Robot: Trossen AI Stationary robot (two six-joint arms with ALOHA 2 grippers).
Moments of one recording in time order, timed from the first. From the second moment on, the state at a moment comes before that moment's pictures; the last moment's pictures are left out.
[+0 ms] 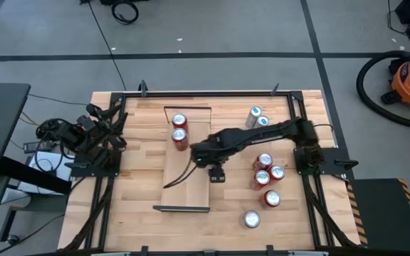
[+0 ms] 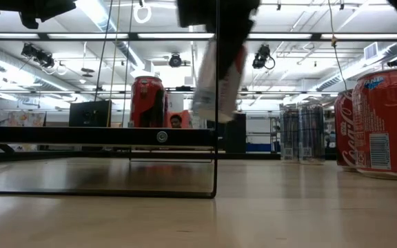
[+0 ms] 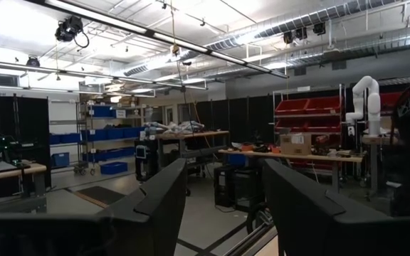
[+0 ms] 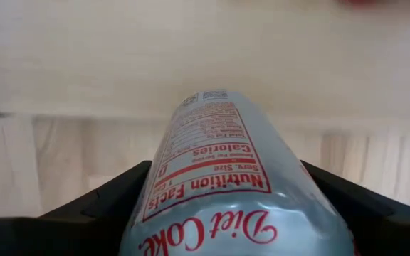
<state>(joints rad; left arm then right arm) -0.47 0.06 0.26 0.54 -1.05 0.66 0.12 2.07 1.94 -1.21 0.06 0.08</state>
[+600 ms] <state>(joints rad) -0.48 0.06 0.26 0.53 -1.05 0.66 0.05 2.36 2.34 -1.17 0.09 -0.12</state>
